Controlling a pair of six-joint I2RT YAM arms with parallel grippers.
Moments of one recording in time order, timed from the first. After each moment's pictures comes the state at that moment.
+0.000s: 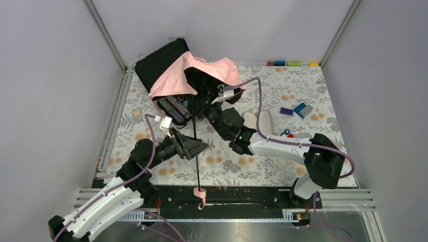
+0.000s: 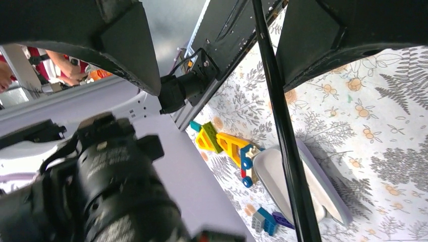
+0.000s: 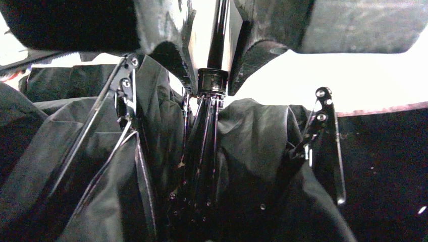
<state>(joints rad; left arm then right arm) -0.70 0.49 0.40 0.08 0.30 -0.86 1.06 1.60 1.04 0.73 0.42 0.52</state>
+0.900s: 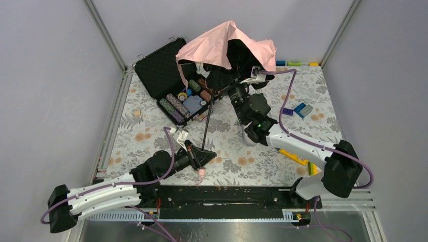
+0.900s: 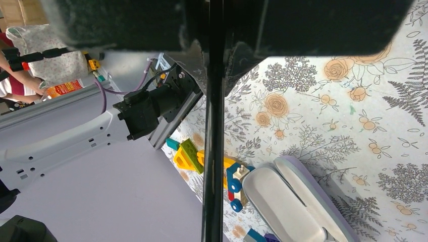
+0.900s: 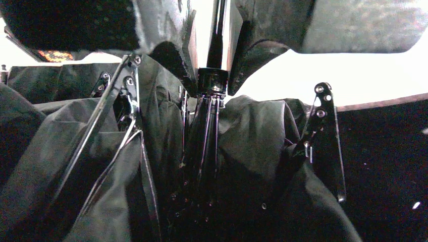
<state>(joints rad) -1.11 0.59 0.28 0.26 -0.09 -0.74 0.87 1.44 1.07 0.75 0.47 0.56</state>
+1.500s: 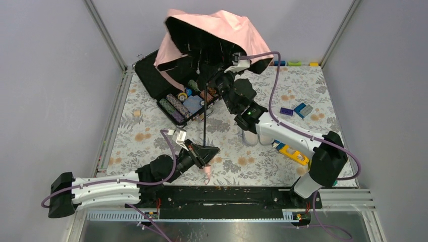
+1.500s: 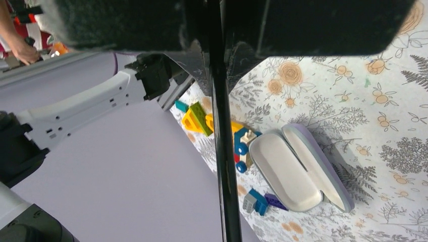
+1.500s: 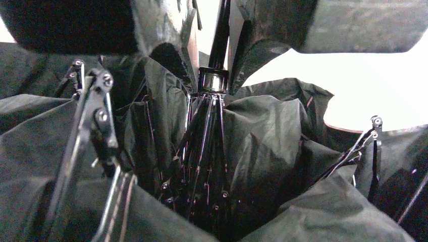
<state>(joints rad) -1.27 0.68 0.28 0.44 -0.35 -0.76 0.85 1.58 1.30 0.58 0.46 0.43</state>
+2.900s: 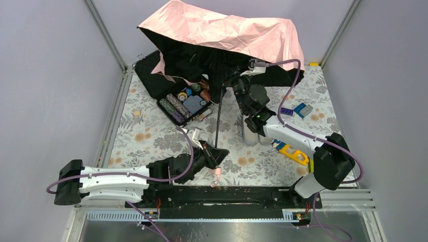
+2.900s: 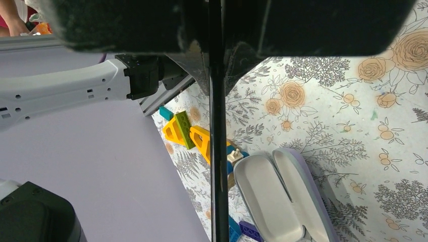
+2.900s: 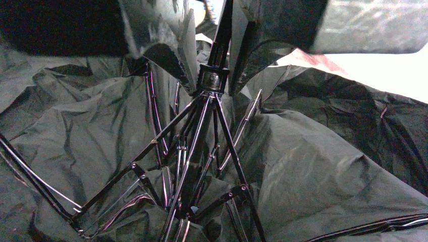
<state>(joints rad) -1.40 0.91 0.51 0.23 -0.57 -0.90 0.73 1.54 1.12 0.79 0.40 0.38</state>
